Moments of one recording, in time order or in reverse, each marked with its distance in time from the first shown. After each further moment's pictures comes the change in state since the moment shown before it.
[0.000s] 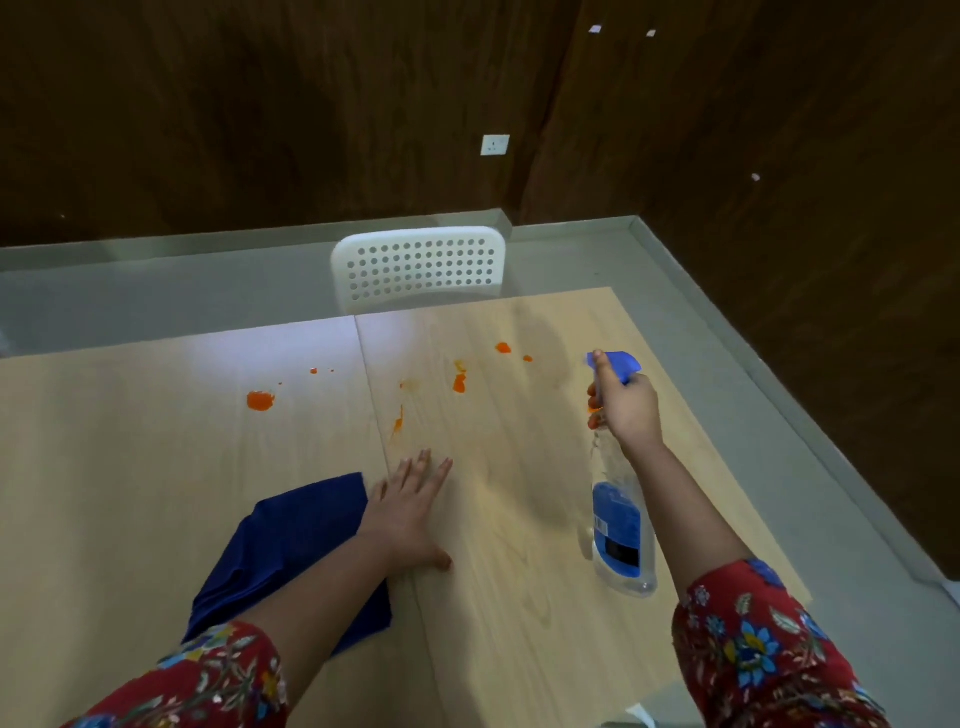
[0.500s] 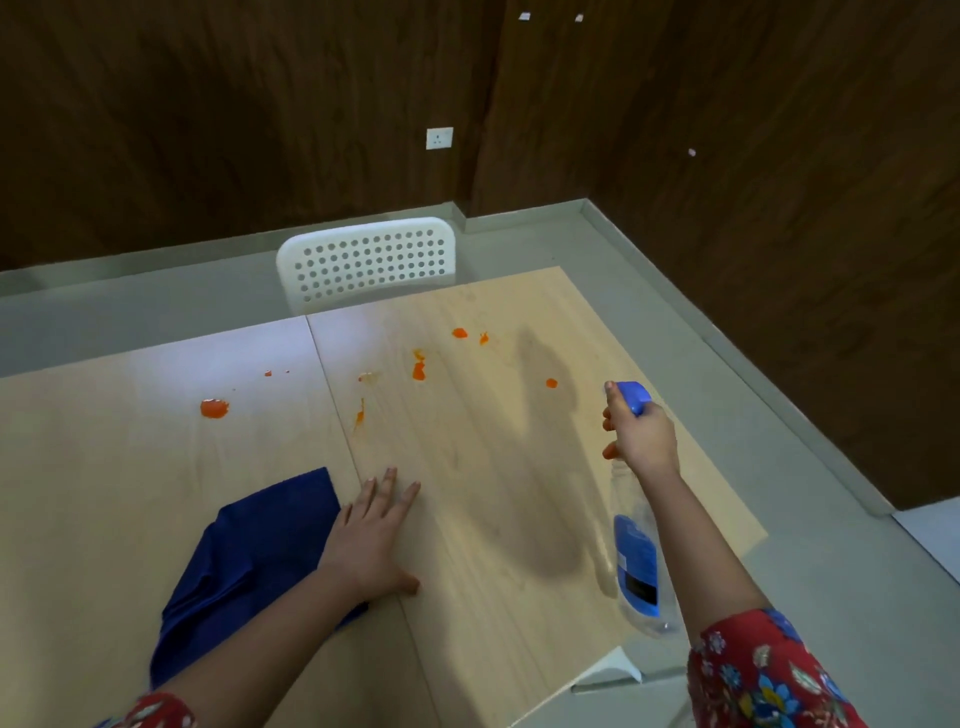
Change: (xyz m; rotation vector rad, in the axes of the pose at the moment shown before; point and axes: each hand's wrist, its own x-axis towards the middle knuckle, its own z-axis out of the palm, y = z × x) left_hand -0.033 0.003 0.024 0.092 0.028 0.033; right_hand -0.047 0.057 -0.060 -0.122 0.135 0.092
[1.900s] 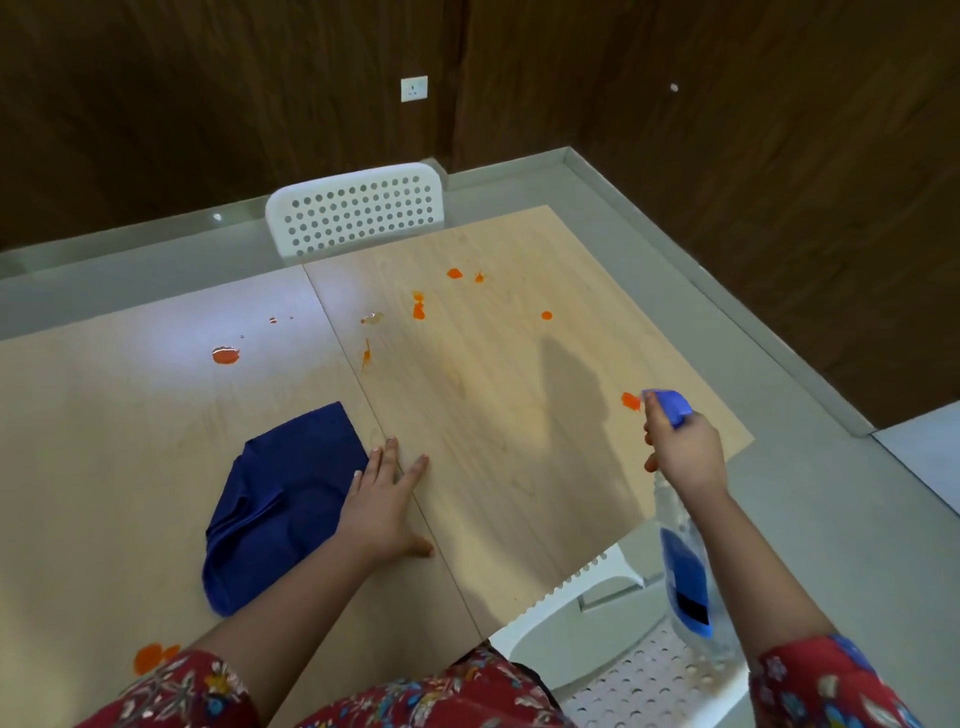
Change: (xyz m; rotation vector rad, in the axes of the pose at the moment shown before) left_hand -0.046 0.000 0.027 0.005 -0.018 0.007; right_hand -0.099 0.069 -0.042 -0.075 0.067 0.012
